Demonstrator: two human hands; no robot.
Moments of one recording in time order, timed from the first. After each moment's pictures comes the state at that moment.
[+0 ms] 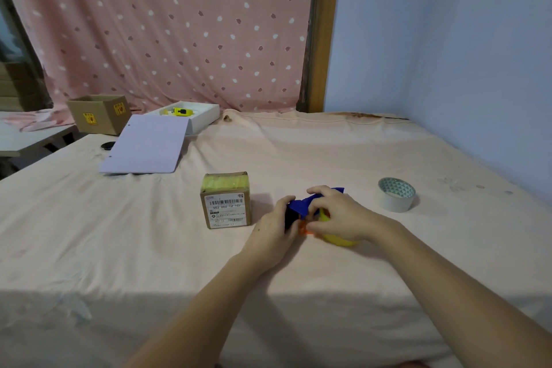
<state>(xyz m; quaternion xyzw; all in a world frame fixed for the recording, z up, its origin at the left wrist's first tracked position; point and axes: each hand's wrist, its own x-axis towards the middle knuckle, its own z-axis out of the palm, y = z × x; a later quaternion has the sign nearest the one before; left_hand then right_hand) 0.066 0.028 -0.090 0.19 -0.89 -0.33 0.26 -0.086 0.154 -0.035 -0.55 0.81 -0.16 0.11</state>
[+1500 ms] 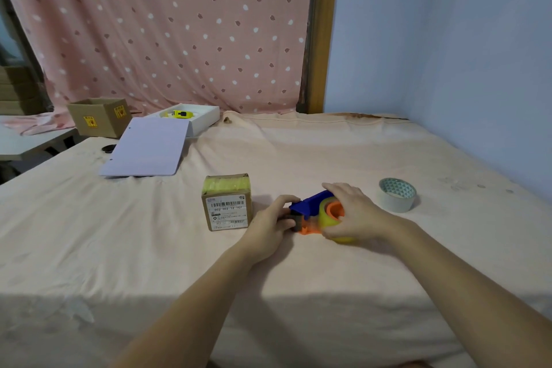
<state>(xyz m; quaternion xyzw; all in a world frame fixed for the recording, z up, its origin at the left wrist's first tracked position) 0.063 -0.001 -0.088 0.11 -0.87 -0.43 0.22 -0.107 0.170 -0.038 -0.49 0.85 -0.16 0.08</state>
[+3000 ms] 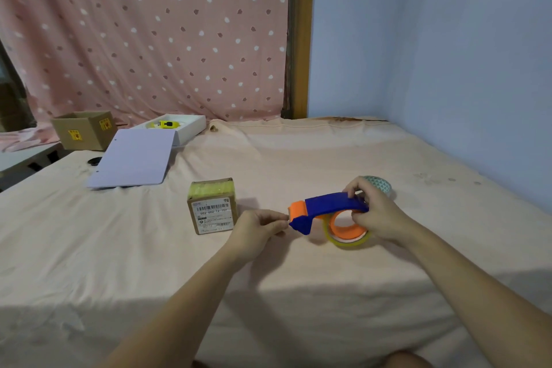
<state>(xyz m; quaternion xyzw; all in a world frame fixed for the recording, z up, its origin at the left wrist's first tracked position) 0.076 0.028 -0.071 0.20 -0.77 -0.57 0.21 -0.112 0.245 -0.029 -0.46 0.76 -0.45 0.08</state>
